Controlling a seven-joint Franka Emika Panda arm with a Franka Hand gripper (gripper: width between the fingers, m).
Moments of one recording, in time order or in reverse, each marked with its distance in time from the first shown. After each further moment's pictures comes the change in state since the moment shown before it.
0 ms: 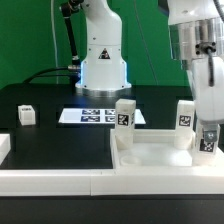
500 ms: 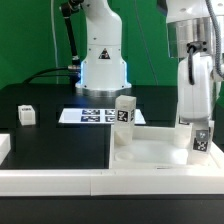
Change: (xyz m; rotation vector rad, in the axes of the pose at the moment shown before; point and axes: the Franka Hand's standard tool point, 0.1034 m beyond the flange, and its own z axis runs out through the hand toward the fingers) arm 0.009 -0.003 -0.003 0.017 0.025 0.152
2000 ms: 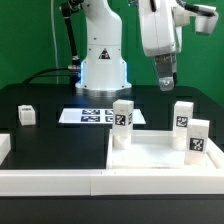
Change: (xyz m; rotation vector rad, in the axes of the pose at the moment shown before) arm 0.043 -0.016 -0.078 0.067 -0.057 -0.187
